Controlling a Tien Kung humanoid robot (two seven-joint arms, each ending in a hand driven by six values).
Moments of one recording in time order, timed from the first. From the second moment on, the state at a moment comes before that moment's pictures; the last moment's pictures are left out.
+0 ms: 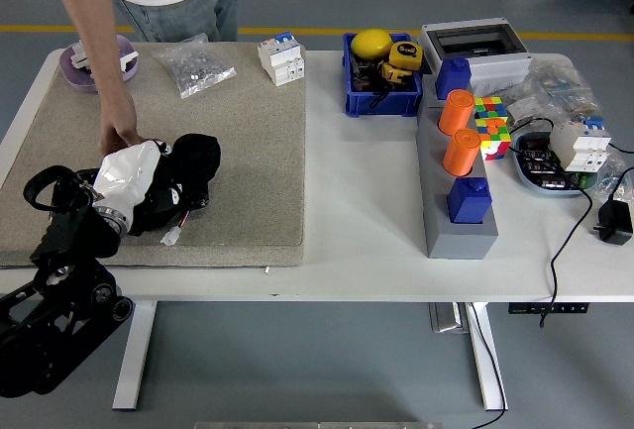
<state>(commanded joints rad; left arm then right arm) -0.31 0.35 -0.94 -1.36 2.06 0.22 0.55 0.10 -0.42 0.84 0.32 -0.44 0.03 -0.24</state>
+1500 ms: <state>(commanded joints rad) -0.15 0.47 -1.22 -1.34 2.12 0.23 0.57 0.09 -0.43 0.85 0.32 -0.45 0.03 -0.24</state>
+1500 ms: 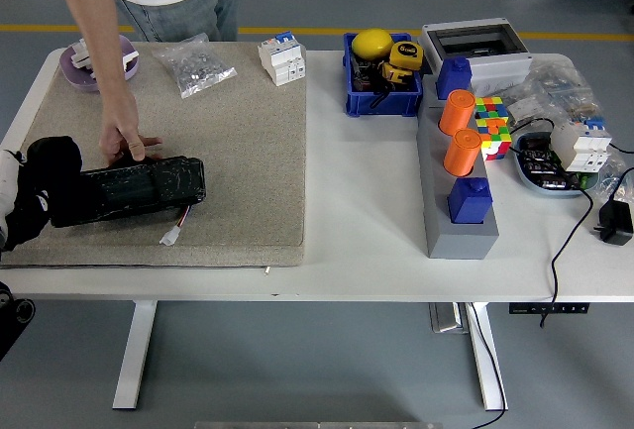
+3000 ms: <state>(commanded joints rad) -0.37 0.34 -0.81 -1.42 2.07 0.20 0.61 0.10 -0.43 0.85 0.32 -0.45 0.03 -0.23</state>
